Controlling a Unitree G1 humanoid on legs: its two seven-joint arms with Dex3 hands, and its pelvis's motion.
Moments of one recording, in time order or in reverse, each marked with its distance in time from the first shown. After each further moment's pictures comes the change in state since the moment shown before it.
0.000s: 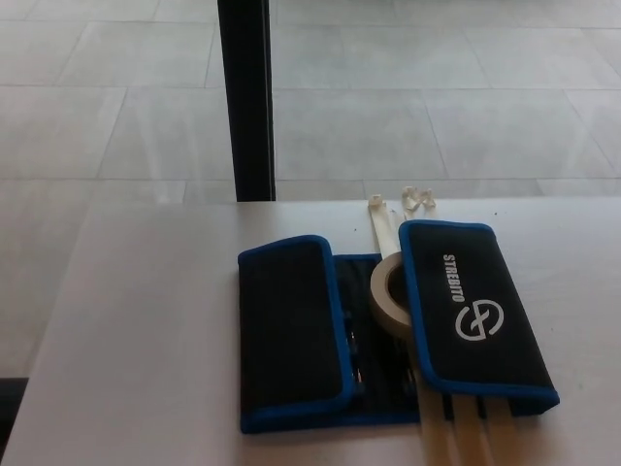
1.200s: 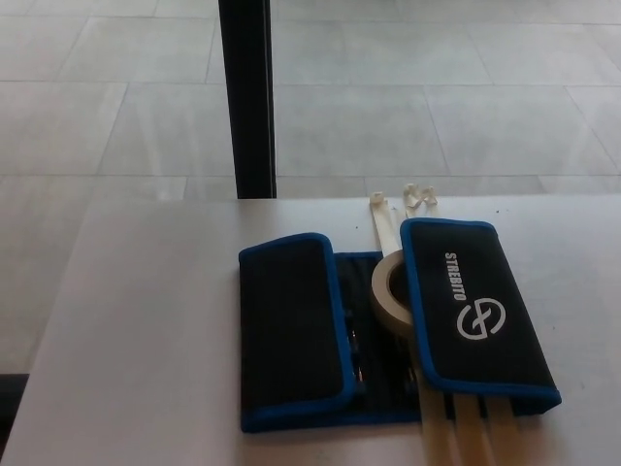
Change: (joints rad) left_arm -0.088 0.062 0.116 0.138 -0.030 0.000 -0.079; right_arm -0.254 -0.135 0.403 -0.840 -0.013 0.048 0.059
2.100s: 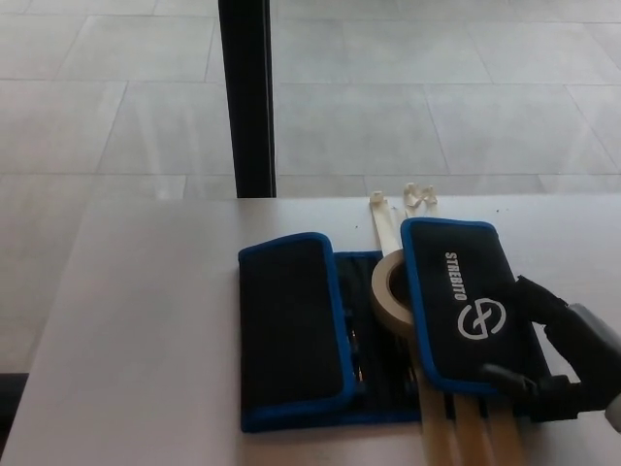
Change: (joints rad) left_arm -0.021 0.045 0.014 0.008 -0.008 0.006 -0.035; right_arm -0.054 -0.017 0.457 0.308 -0.365 -0.161 0.004
